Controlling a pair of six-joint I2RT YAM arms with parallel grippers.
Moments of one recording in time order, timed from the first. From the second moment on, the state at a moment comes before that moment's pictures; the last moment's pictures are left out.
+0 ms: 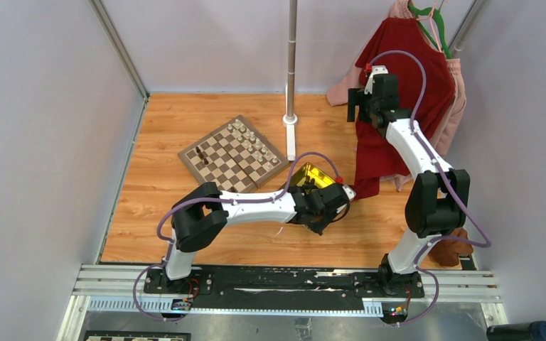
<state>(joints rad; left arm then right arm) -1.21 1.96 1.44 -0.49 -0.12 -0.30 0.12 1.71 1.47 -0.32 0.07 0.00</state>
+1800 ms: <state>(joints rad) -0.97 1.75 1.44 -0.50 -0.17 -0.36 0.12 1.70 1.43 -0.31 0.06 0.00</state>
